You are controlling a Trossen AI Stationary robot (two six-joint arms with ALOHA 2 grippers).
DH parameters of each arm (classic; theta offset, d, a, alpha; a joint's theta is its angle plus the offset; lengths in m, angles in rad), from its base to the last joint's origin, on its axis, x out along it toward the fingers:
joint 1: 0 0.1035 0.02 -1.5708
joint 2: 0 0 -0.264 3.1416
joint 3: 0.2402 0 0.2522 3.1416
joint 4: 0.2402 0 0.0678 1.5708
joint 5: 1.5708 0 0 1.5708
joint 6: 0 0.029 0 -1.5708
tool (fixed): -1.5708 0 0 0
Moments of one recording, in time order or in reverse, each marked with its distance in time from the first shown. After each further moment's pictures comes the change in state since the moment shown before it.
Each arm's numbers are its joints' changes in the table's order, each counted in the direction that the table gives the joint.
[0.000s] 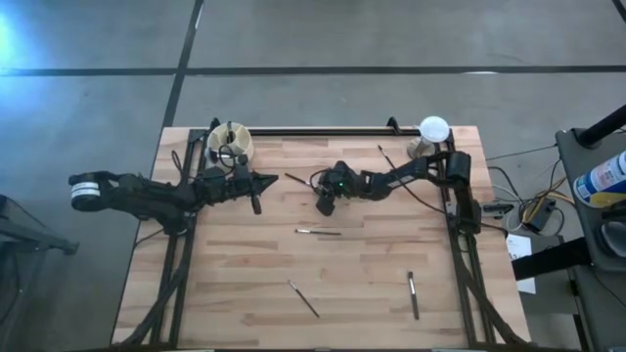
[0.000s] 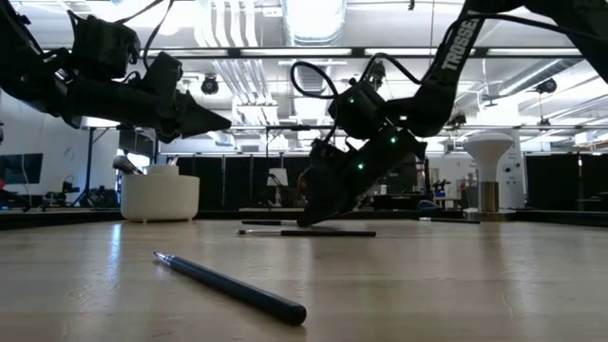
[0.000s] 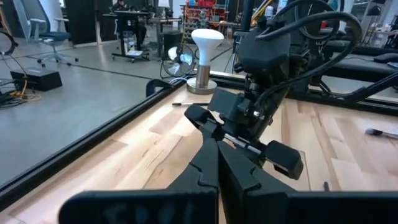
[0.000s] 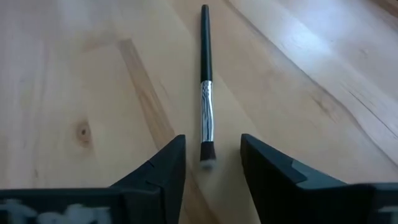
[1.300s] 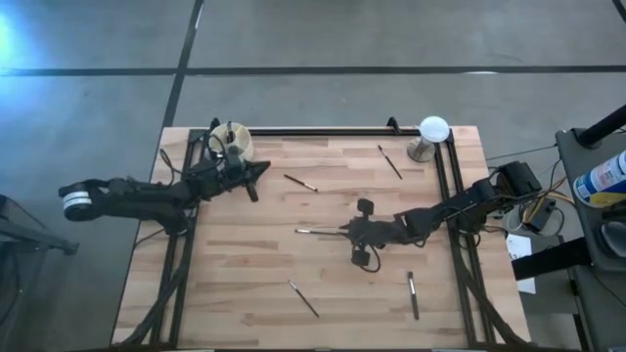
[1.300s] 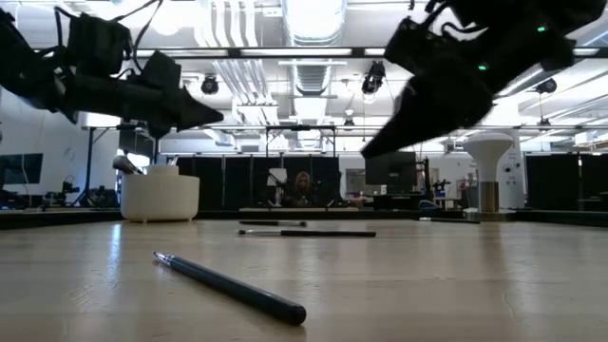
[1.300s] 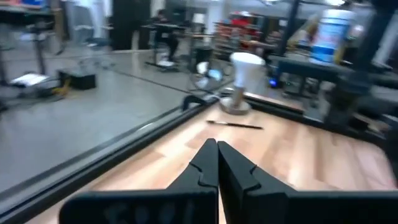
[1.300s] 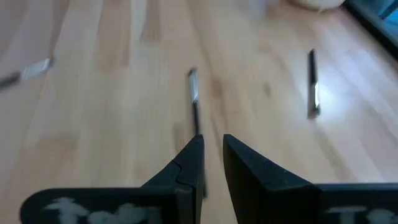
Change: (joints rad) left arm 0.111 -0.113 -0.003 0.053 0.028 -0.063; right arm 0.517 -0.492 -0.268 0.221 -0.297 0.004
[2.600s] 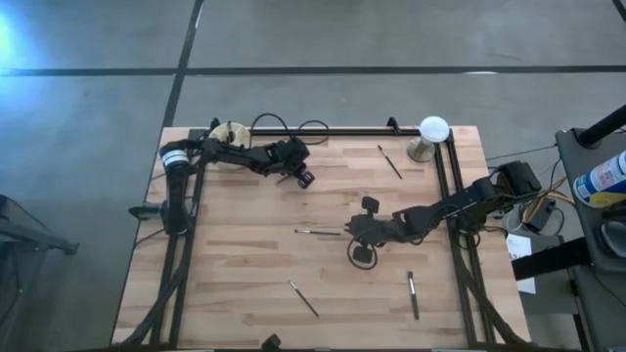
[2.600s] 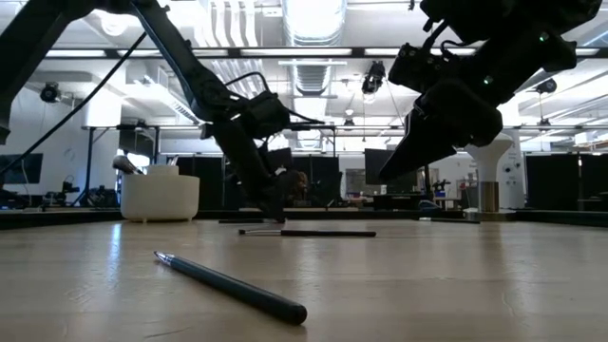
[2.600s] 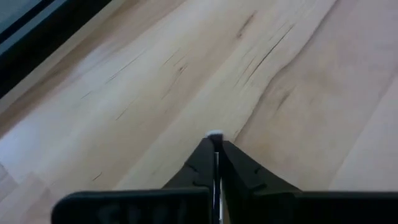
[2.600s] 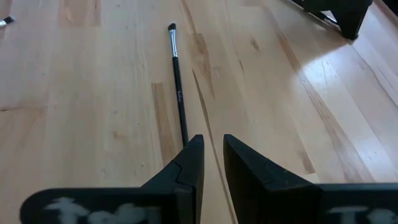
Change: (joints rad) left arm 0.045 0.904 0.900 0.884 0.119 -0.034; right arm -0.017 -0.005 0.006 0.150 -0.002 0.090
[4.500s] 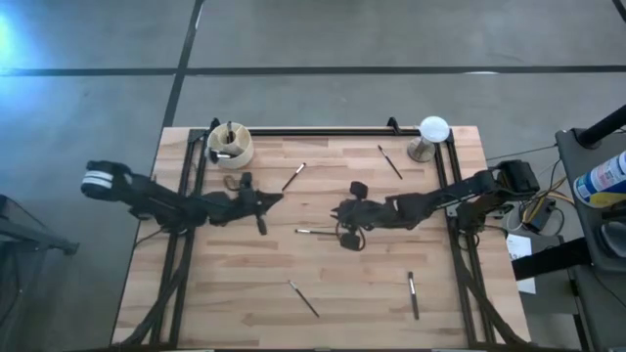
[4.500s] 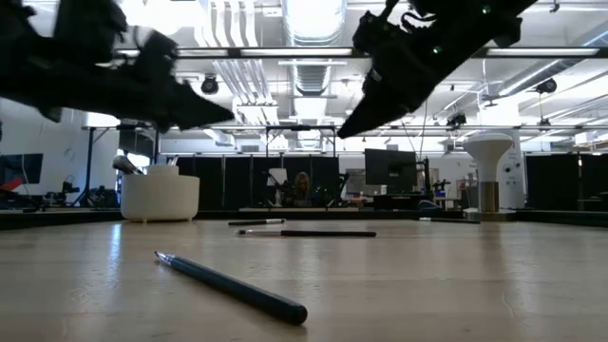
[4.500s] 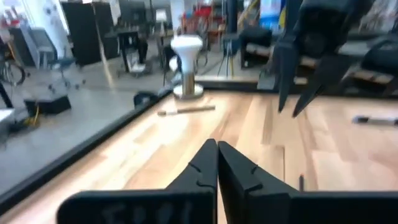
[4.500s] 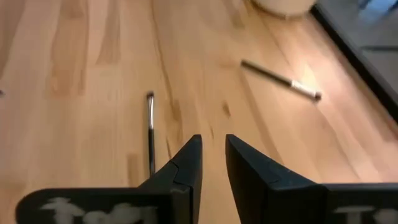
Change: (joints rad) left arm -0.520 -0.658 -0.881 -1.068 0.234 0.178; right arm -0.108 0.002 0.174 0.055 0.046 -0.144
